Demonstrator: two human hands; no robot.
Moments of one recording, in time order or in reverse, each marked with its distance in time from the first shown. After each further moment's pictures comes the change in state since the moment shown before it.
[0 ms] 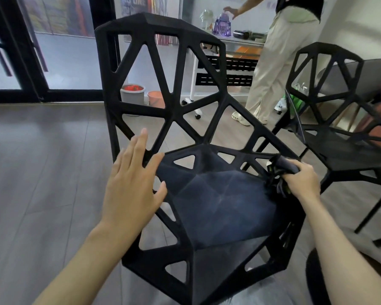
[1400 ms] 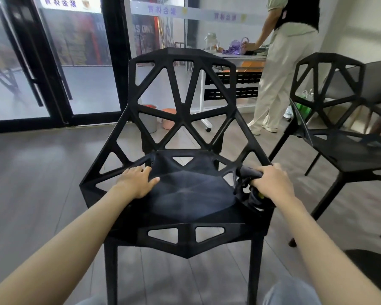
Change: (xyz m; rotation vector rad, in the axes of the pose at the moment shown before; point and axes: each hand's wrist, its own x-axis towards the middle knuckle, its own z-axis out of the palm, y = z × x) left_hand 0.066 -0.116 0.063 0.213 -0.679 -0.107; right_hand -0.093 -0.120 0.017 -0.340 -0.244 -0.072
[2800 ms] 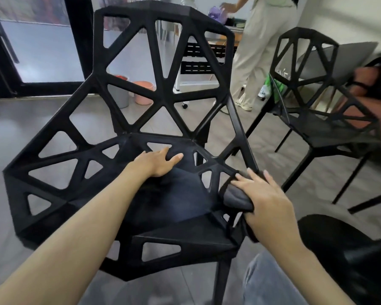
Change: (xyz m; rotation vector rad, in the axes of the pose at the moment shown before) left_hand 0.018 0.098 0.005 -0.297 -0.164 0.133; right_hand -0.135 0.033 0.007 -0.074 0.228 -0.473
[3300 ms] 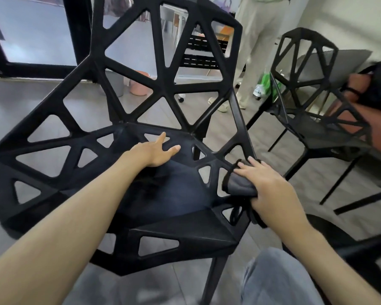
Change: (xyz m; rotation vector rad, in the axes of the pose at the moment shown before) left_hand 0.000 -0.002 -0.005 -0.078 -0.010 -0.051; right_hand 0.027 0.012 -0.005 -0.134 -0.149 -0.053
